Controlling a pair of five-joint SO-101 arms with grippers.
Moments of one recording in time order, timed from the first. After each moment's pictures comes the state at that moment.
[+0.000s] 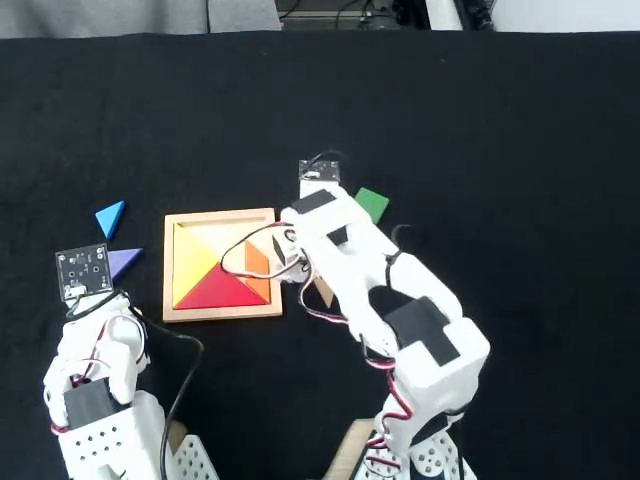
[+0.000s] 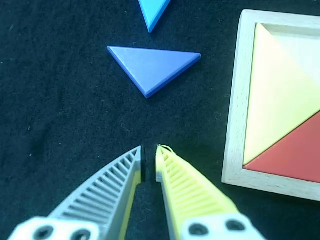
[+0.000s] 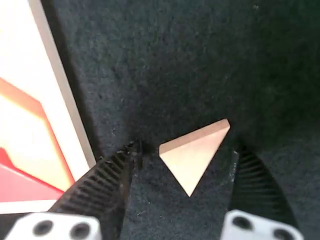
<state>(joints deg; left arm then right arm) -26.5 -100.9 95.6 63.3 -10.6 -27.5 15.6 21.4 65.6 -31.4</state>
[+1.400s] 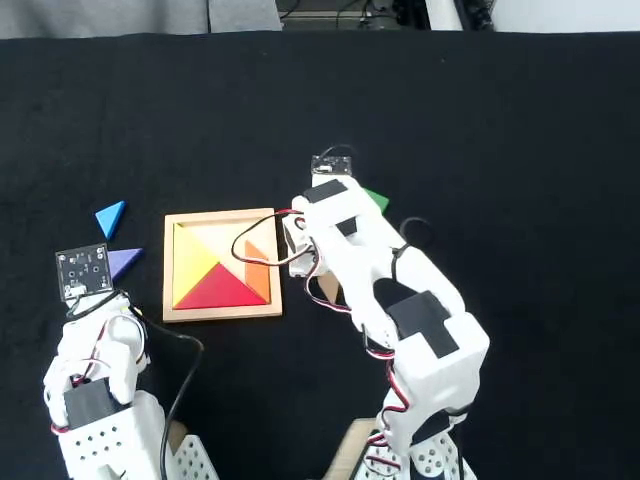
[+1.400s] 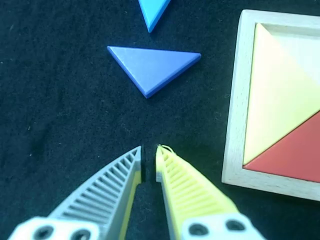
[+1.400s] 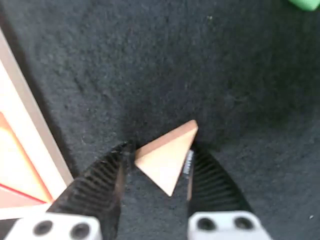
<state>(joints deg) -26.5 -100.9 95.6 63.3 -10.6 -24.8 18.0 18.3 68.4 -28.3</state>
